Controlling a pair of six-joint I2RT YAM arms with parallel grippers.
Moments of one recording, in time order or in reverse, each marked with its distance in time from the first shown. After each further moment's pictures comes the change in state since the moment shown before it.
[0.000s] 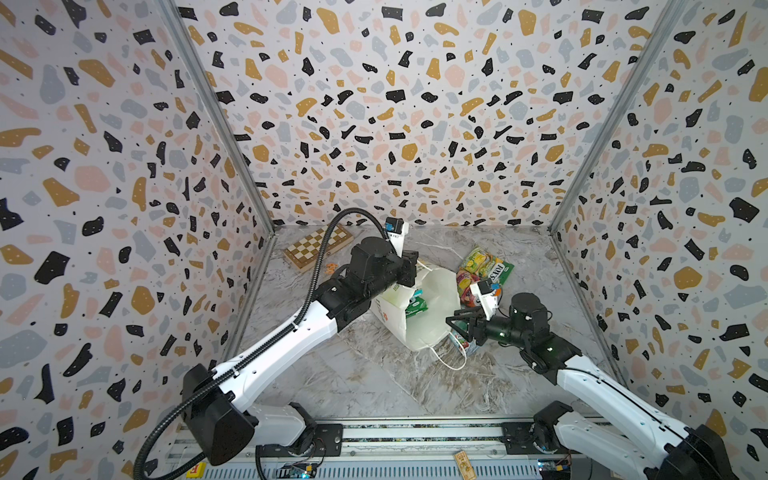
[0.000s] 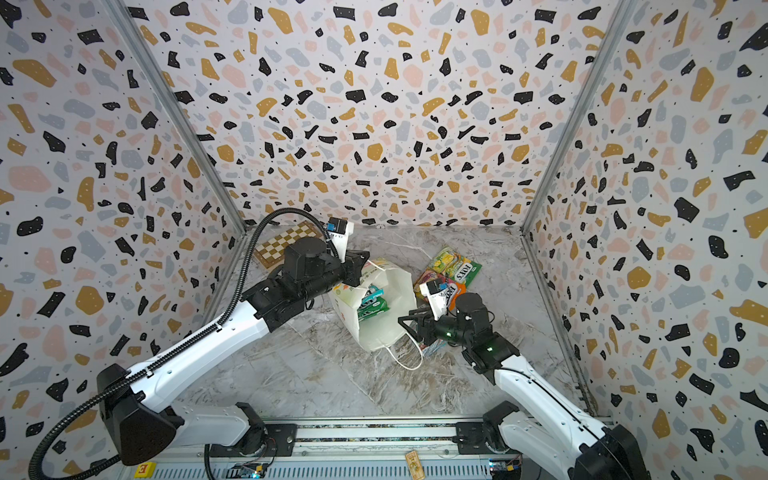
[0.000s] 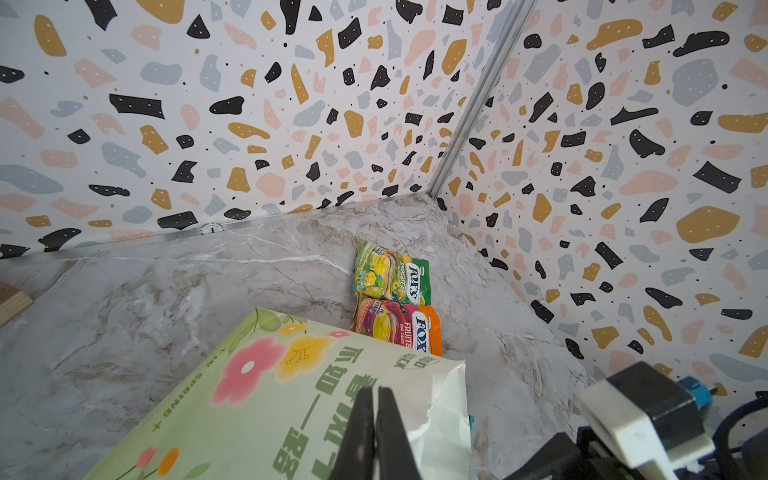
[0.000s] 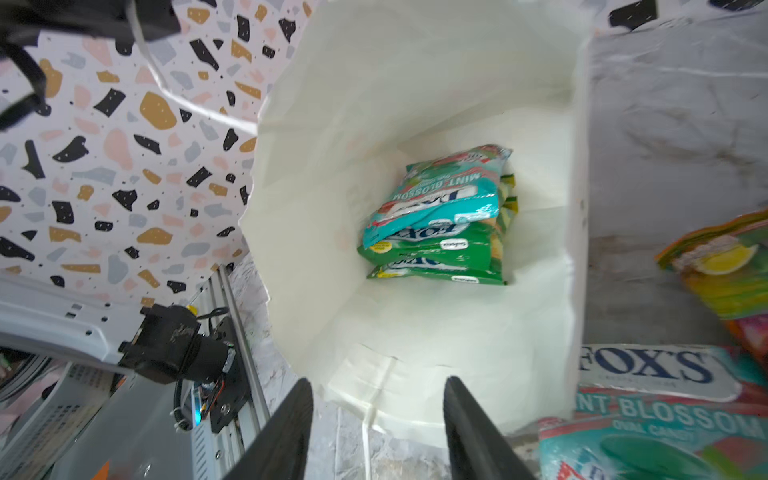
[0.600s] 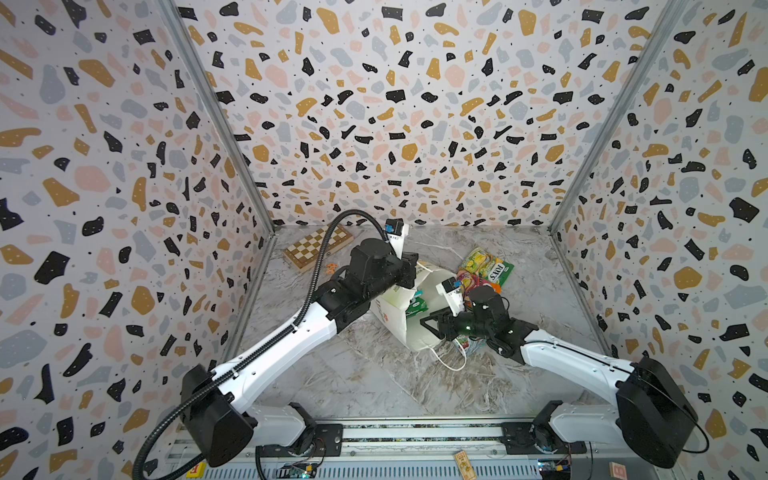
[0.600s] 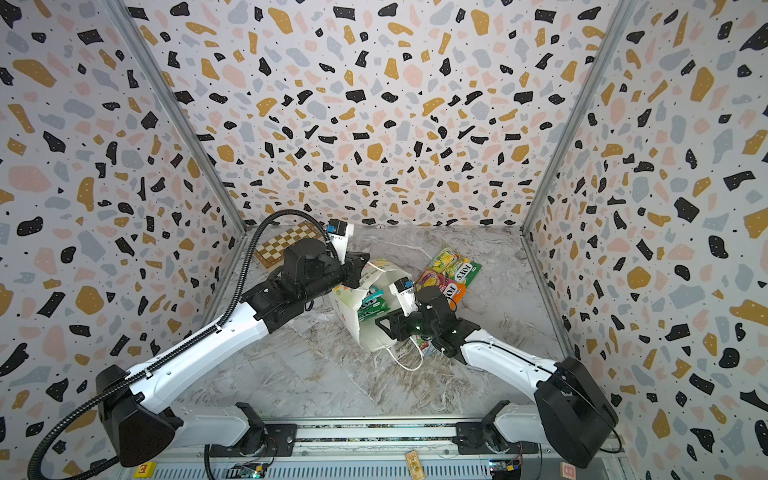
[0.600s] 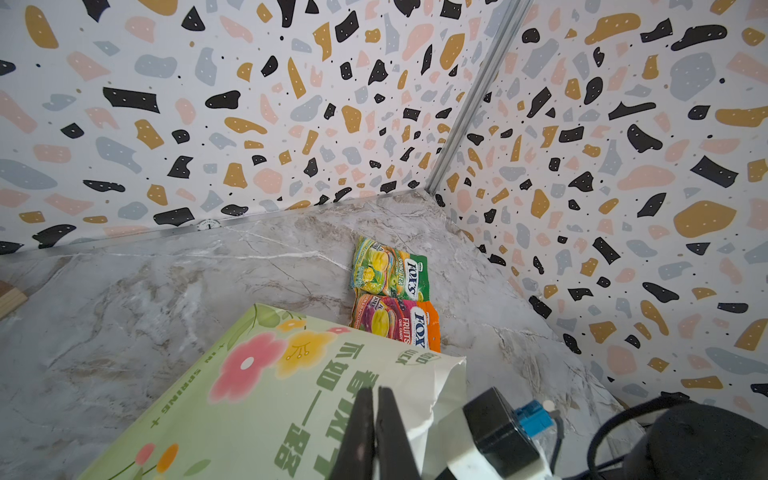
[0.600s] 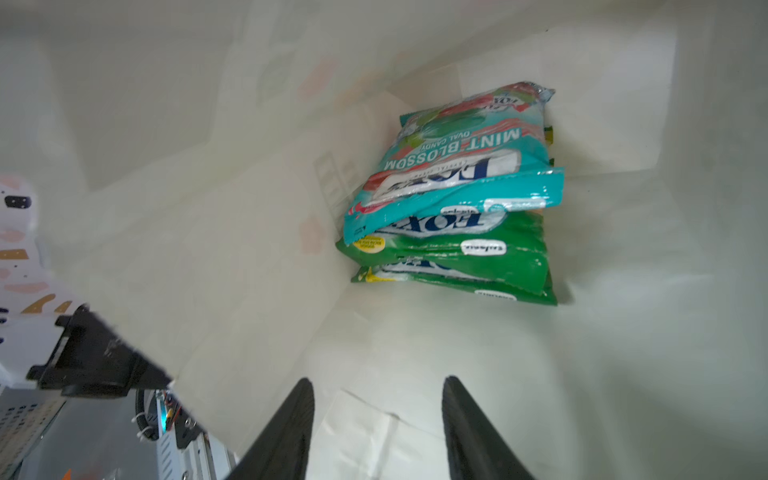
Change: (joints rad) left arm 0.000 -0.009 -0.015 0.004 0.010 0.000; right arm 0.160 0.362 0.159 0.067 0.164 0.028
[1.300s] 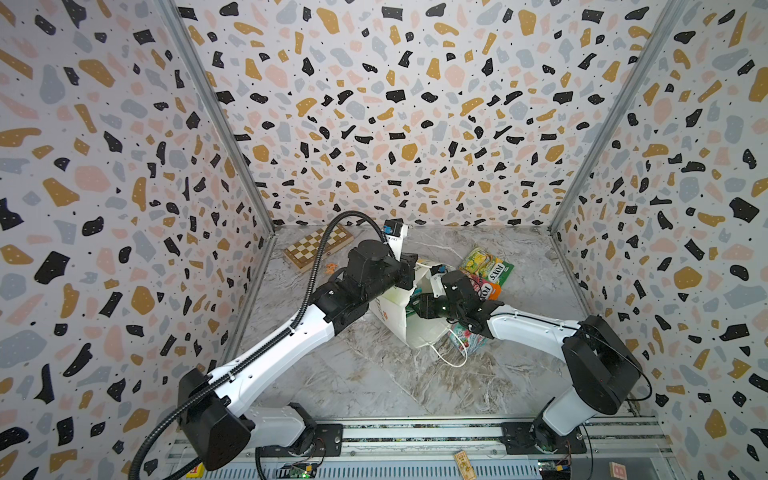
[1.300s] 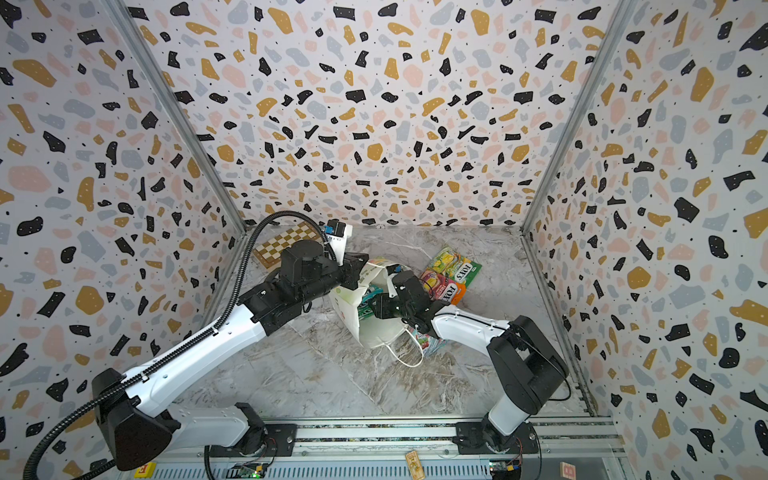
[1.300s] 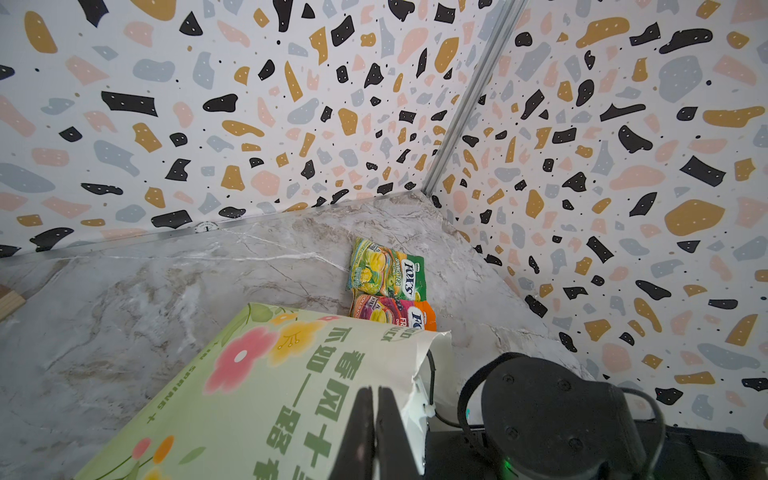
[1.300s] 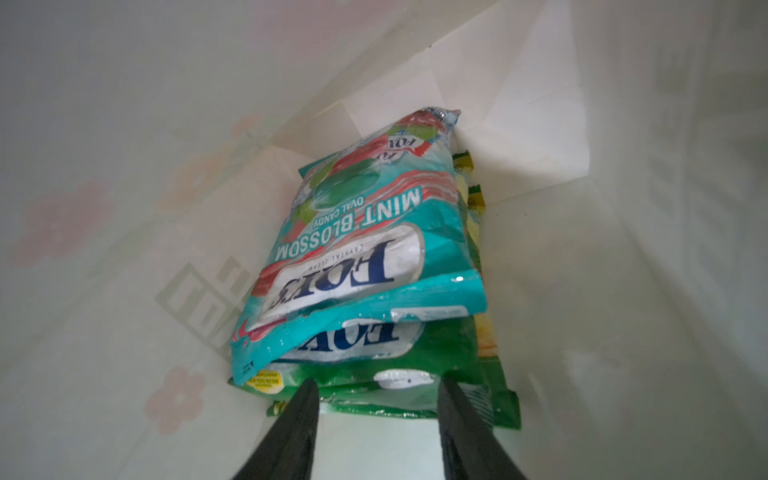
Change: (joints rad) left arm 0.000 -0.019 -0.015 0.005 0.008 0.003; right arm 0.013 0.301 0.236 -0.023 0.202 0.176
